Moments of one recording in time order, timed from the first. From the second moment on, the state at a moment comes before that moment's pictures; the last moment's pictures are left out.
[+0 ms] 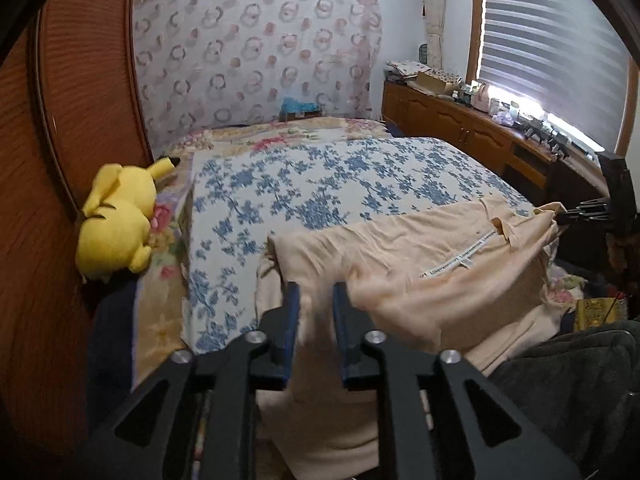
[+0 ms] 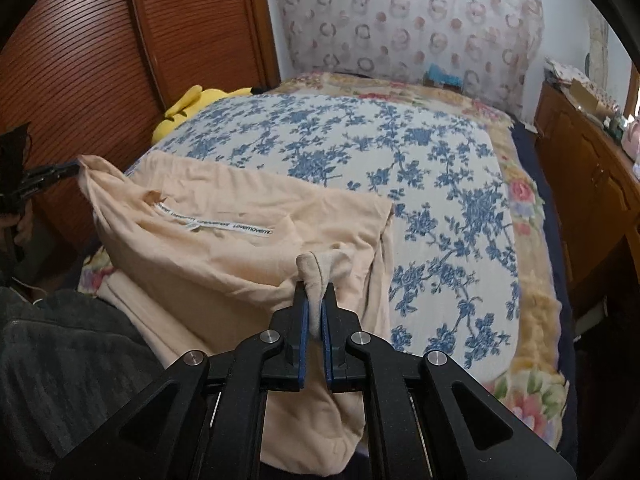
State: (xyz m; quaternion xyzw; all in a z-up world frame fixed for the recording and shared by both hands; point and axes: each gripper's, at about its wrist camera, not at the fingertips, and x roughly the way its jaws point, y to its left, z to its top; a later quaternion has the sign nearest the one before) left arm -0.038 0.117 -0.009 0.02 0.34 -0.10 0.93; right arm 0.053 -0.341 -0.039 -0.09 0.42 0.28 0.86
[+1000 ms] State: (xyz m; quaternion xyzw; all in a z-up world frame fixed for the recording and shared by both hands) left arm 0.107 0.142 -0.091 -0.02 0.42 -0.07 0.91; right arm 0.169 -0.331 -0.092 -0.05 0.42 0.22 0.88
